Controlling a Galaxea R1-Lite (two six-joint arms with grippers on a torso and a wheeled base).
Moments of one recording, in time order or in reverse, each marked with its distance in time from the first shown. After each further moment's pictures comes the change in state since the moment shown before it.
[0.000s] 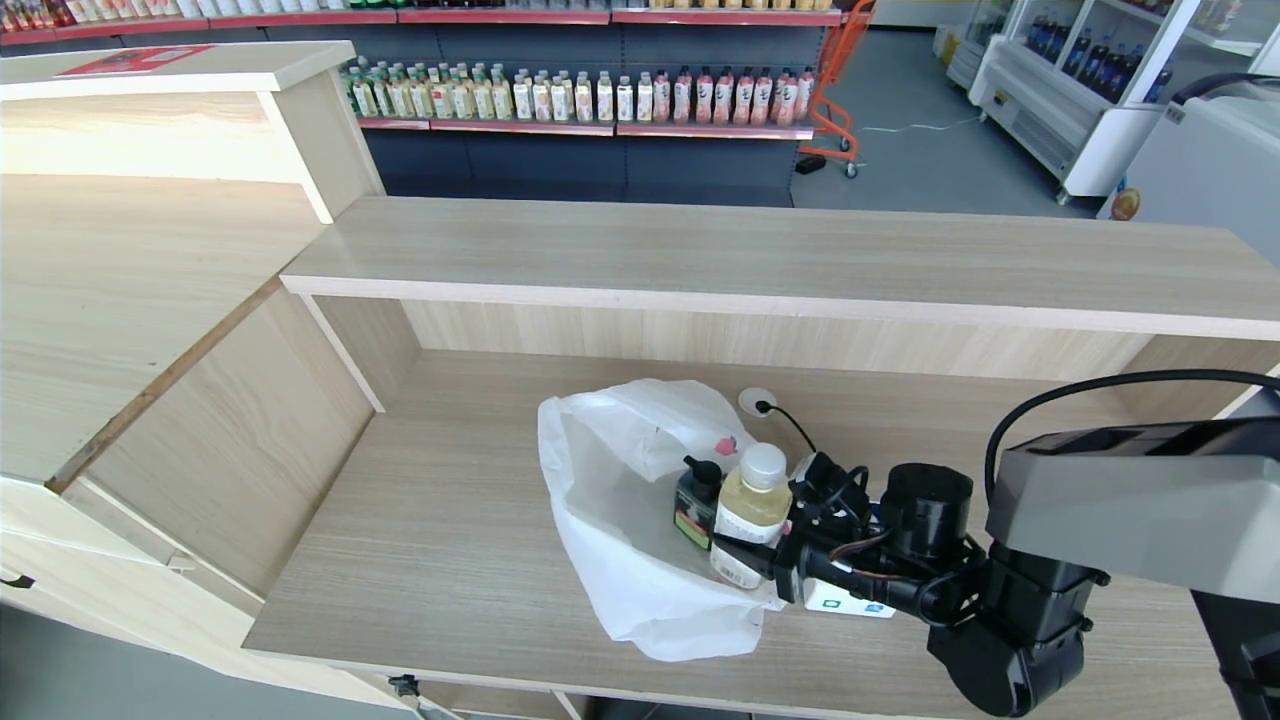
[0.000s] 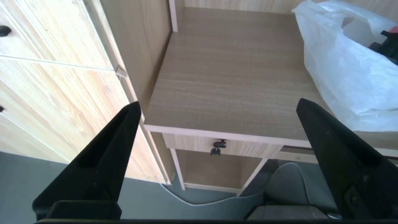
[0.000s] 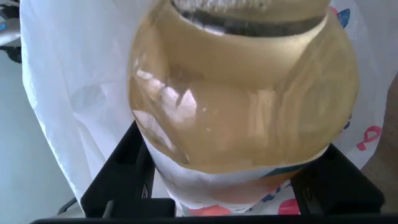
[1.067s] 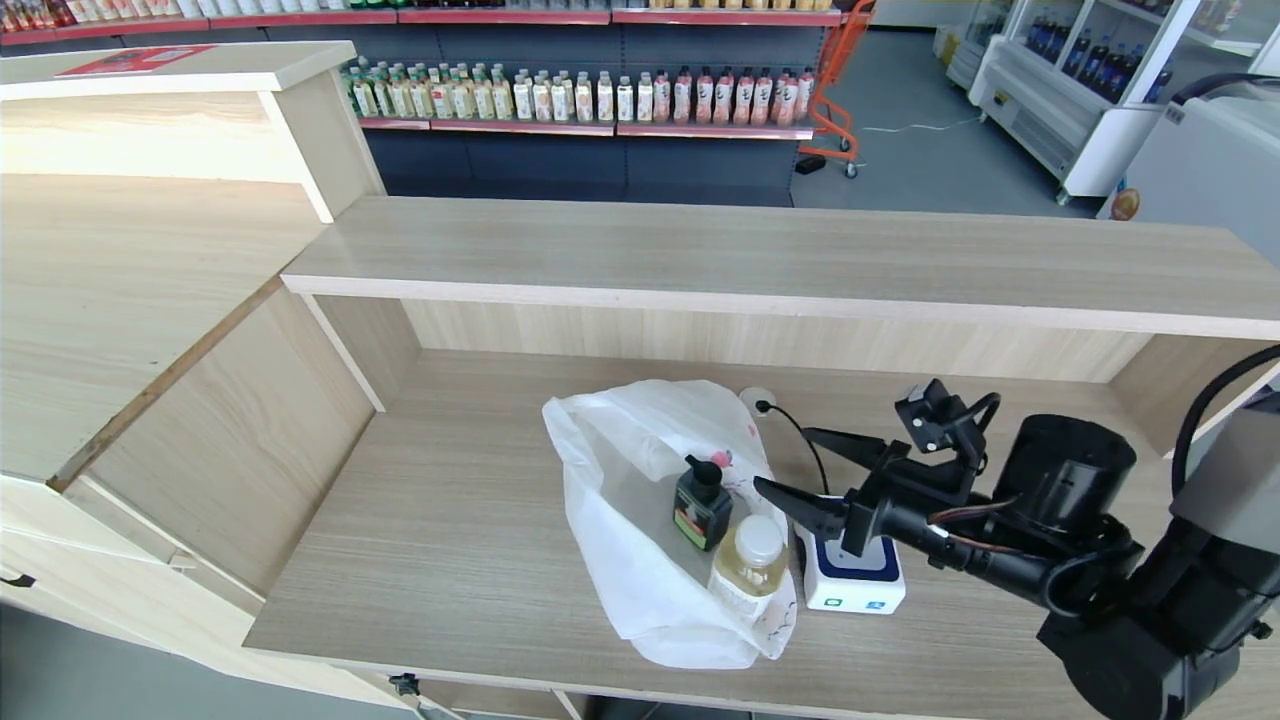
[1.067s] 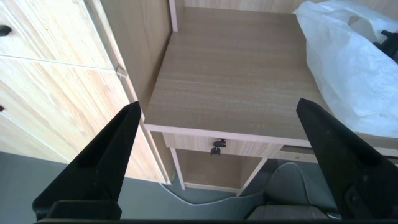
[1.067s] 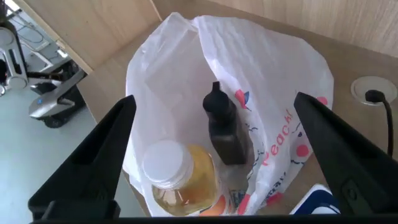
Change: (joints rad) left arm 0.000 0.000 0.000 0.000 0.000 0.000; right arm -0.056 -0.348 0.179 0.009 -0.012 0.261
